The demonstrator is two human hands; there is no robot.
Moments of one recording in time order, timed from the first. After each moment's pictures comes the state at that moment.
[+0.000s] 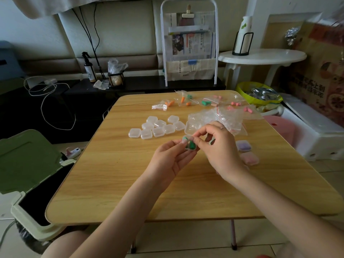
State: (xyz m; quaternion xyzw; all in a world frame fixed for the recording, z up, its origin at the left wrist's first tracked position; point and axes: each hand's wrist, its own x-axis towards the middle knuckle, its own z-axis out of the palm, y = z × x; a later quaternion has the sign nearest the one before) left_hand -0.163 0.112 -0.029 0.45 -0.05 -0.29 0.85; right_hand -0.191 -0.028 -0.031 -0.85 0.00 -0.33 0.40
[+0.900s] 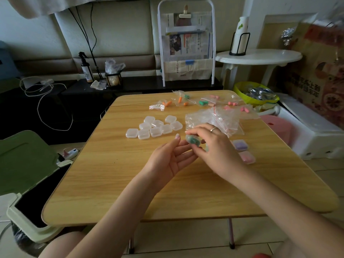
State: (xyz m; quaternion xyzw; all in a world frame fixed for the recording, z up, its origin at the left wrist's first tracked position) left_hand -0.163 0.110 -0.025 0.45 -0.05 -0.33 0.83; right_hand -0.196 -0.039 -0.031 -0.92 -0.10 -0.30 0.24
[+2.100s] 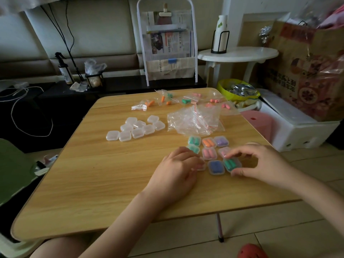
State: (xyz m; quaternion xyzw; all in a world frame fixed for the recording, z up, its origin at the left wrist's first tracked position) left_hand -0.180 0.081 -0.063 0.80 -0.52 0.12 0.27; right_hand -0.280 -0.157 -0.039 -0.95 0.00 -0.13 0.30
